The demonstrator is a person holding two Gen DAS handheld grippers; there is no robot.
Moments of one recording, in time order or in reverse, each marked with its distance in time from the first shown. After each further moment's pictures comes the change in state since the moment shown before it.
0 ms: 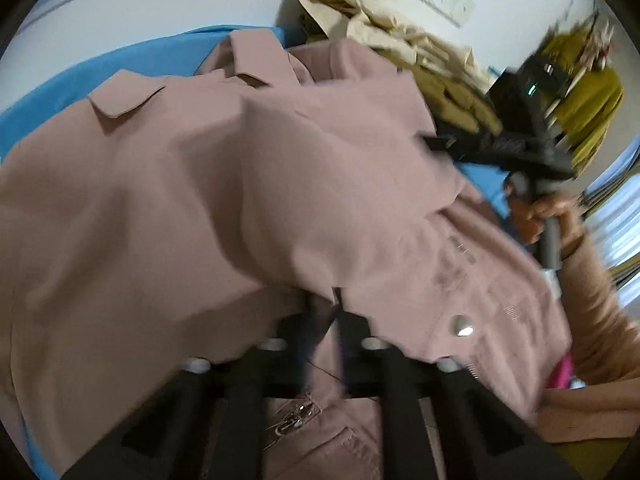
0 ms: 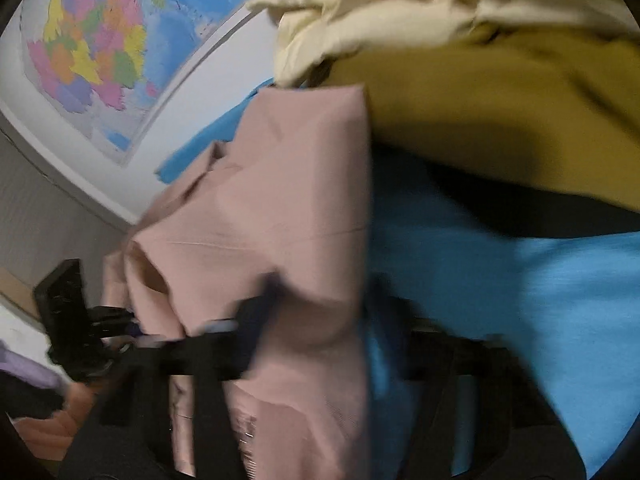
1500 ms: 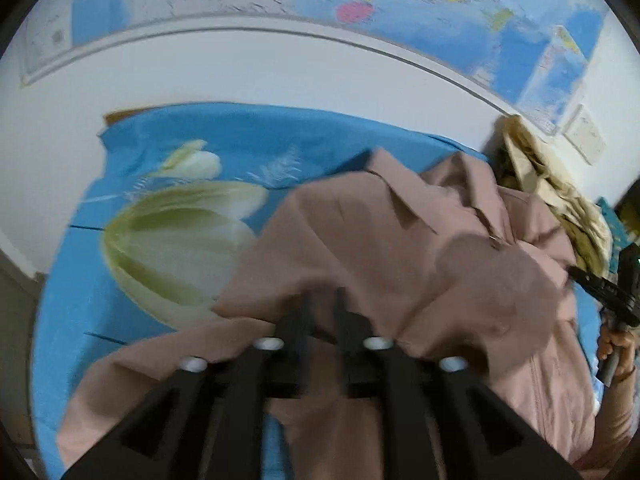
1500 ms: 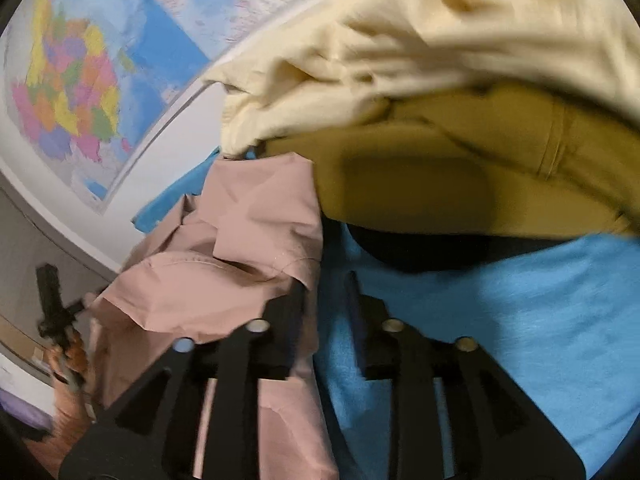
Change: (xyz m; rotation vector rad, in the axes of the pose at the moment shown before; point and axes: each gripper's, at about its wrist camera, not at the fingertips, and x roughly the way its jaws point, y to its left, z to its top) left arm -0.104 0.119 -0.001 -0.304 -0.203 0.319; right arm -0.059 0.005 0.006 -0.012 -0.206 -0.214
